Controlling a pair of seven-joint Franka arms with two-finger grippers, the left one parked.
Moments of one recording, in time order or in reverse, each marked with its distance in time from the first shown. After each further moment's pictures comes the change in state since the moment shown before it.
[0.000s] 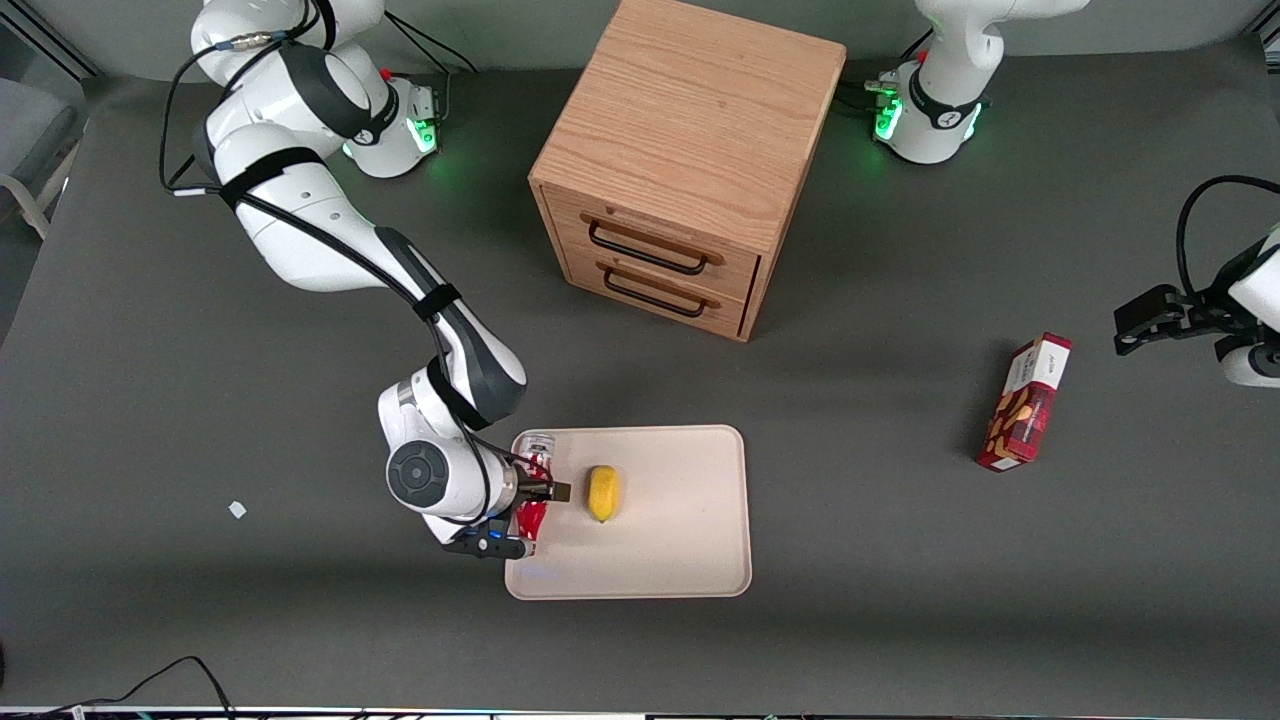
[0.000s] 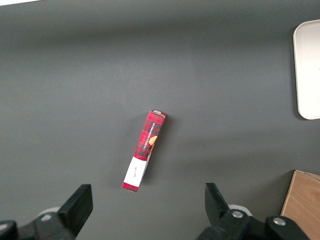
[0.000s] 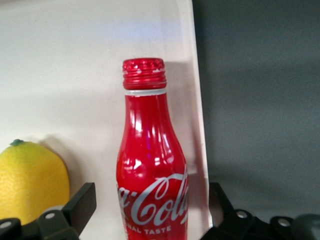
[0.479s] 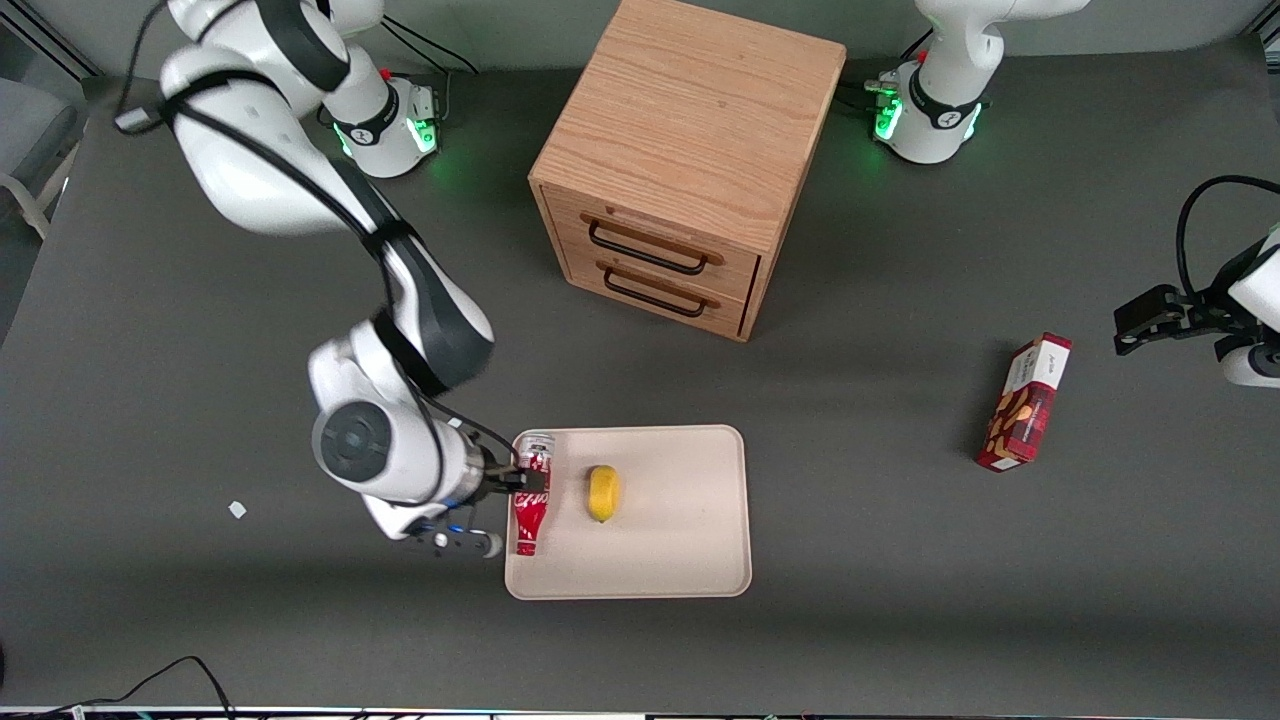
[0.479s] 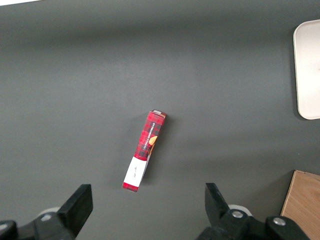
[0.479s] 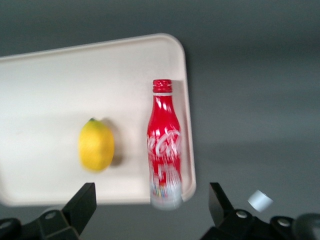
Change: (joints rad) arm -0.006 -0.264 0.010 0.068 -0.007 -0.301 0.000
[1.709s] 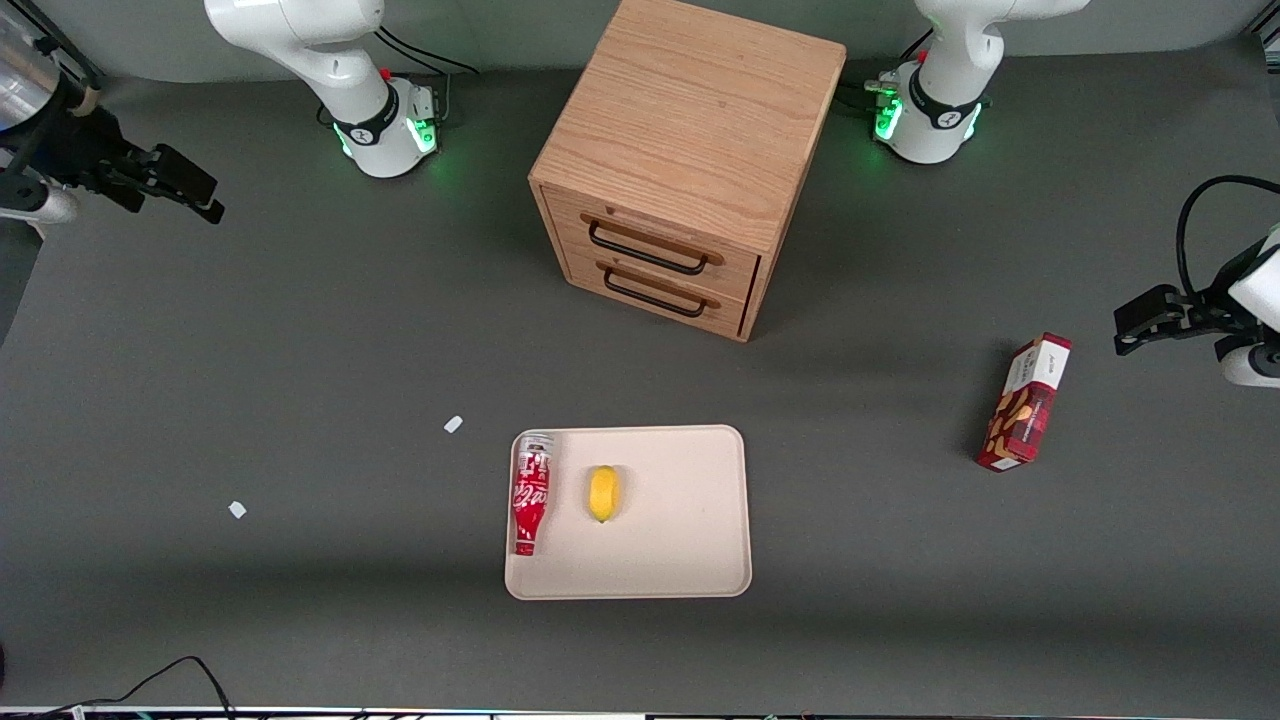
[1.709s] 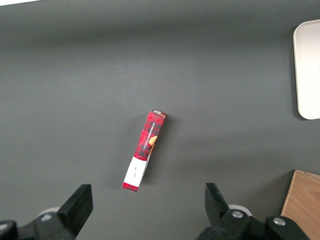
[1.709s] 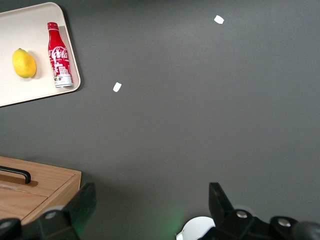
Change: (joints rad) arm -0.099 -1.036 -0.324 -0.744 0.162 -0.283 -0.266
